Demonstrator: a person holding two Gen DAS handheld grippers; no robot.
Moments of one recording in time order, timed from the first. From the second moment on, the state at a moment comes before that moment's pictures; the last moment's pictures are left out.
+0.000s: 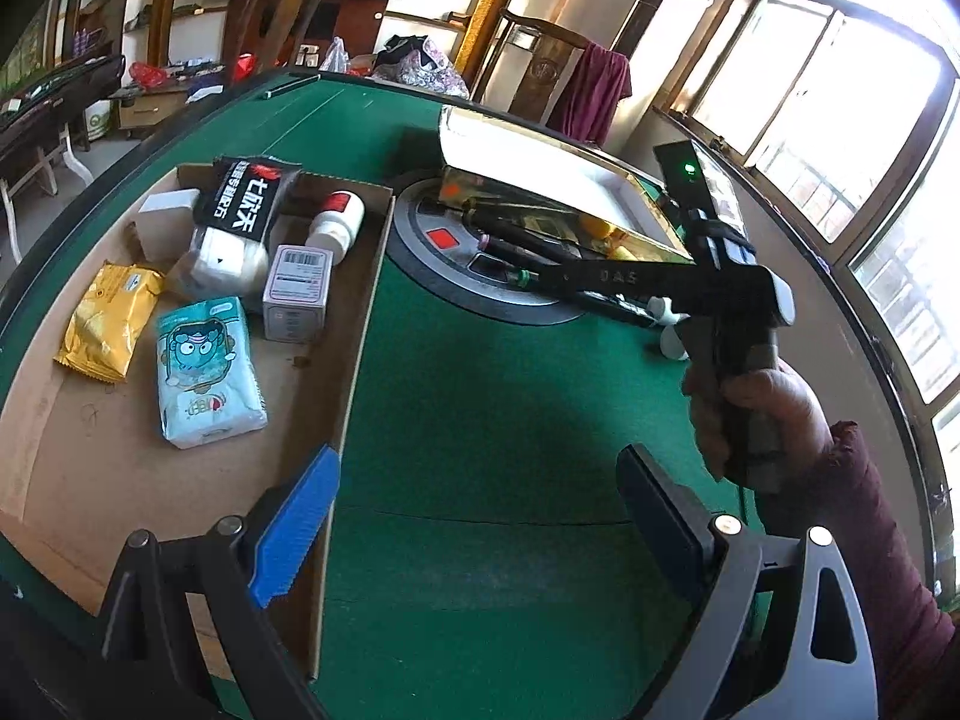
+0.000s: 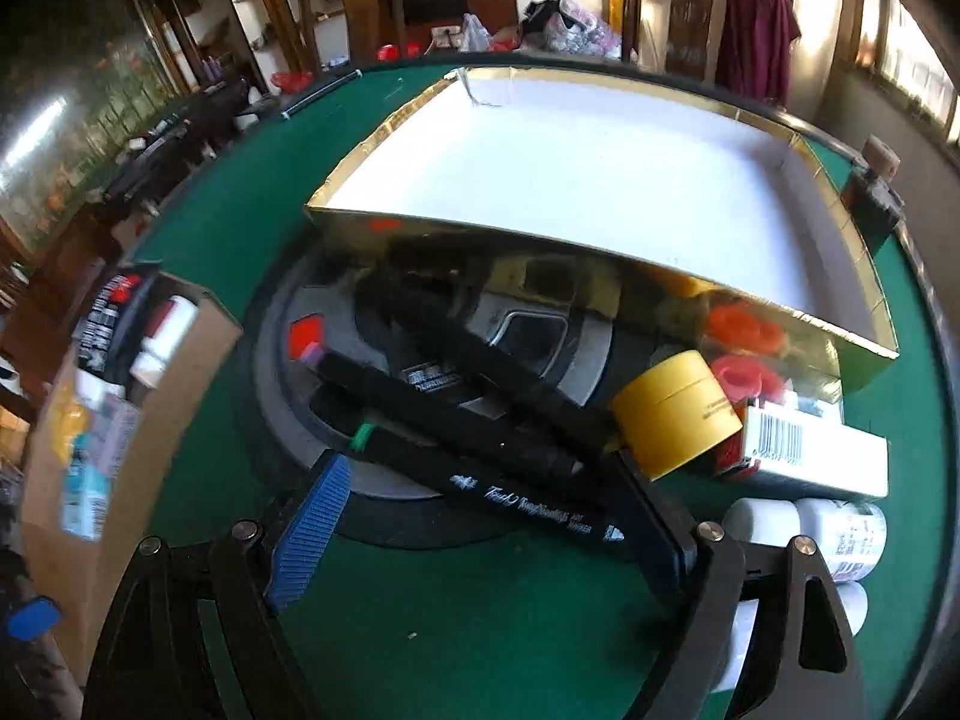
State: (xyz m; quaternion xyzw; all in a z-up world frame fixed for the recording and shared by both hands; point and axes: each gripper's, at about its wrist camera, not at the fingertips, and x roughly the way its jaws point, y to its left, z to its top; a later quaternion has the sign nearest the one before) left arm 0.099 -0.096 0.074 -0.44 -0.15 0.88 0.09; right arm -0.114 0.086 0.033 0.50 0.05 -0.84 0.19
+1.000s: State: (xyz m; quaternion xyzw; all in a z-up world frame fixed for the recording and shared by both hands) left arm 0.064 -0.095 0.099 -0.43 -0.12 0.89 0.10; right arm 0.006 0.057 0.024 0.47 0.14 -0.84 0.22
